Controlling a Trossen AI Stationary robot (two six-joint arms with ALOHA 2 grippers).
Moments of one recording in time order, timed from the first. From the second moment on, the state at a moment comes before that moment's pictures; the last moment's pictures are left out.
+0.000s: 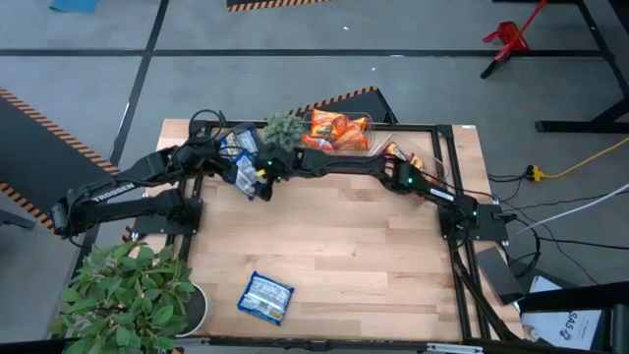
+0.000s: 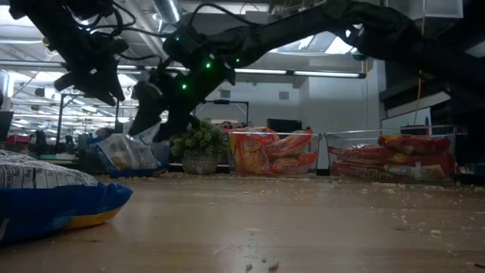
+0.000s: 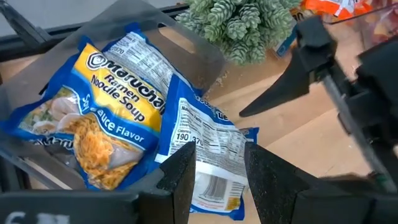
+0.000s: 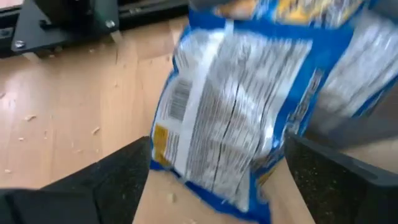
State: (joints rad) left arm 0.52 0.62 0.59 -0.74 -0.22 -0.59; right arm -0.19 2.58 2.31 -0.41 -0.02 0.08
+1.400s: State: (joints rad) left arm 0.52 0.44 0.59 -0.75 -0.17 -0.67; right arm -0.25 2.57 2.36 -0.17 -0.33 0.45
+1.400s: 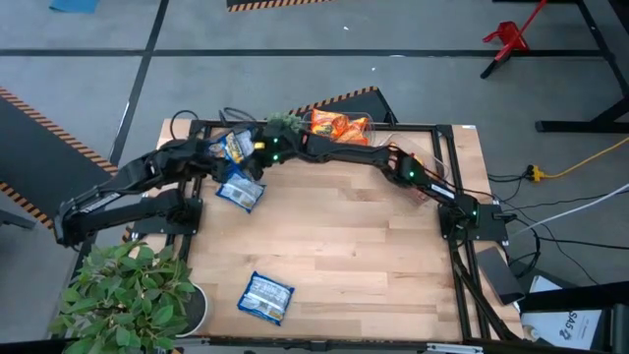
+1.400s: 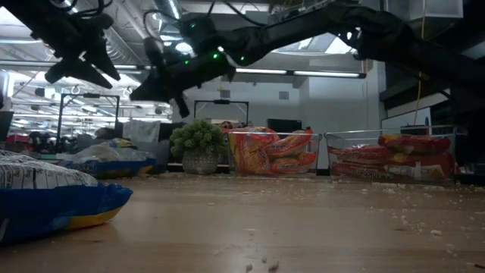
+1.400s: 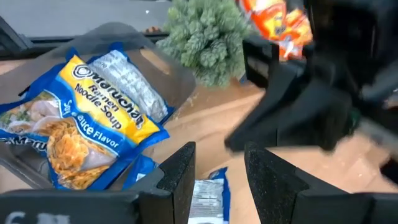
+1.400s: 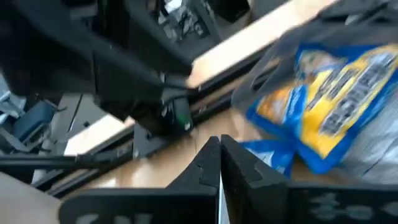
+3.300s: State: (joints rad) left arm 0.52 0.39 0.59 -1.01 -0.09 -0.67; right arm -0.21 2.63 2.35 -0.29 -0.44 0.57
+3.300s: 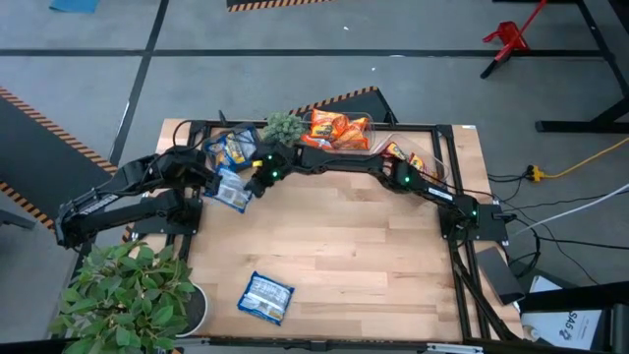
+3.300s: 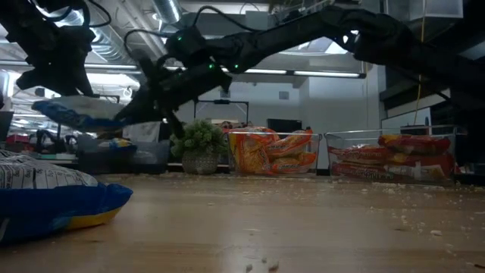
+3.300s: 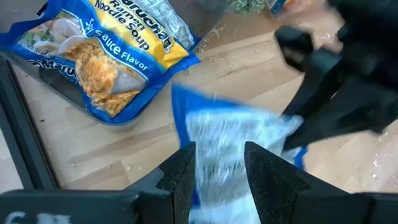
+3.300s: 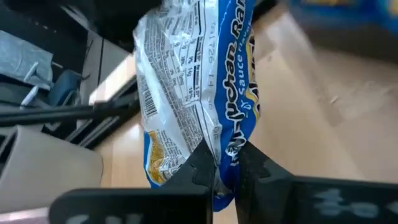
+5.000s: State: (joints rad) left arm 0.52 0.39 0.59 -1.02 -0.17 -0.67; right arm -0.37 2.55 2.36 -0.21 -0.16 0.55
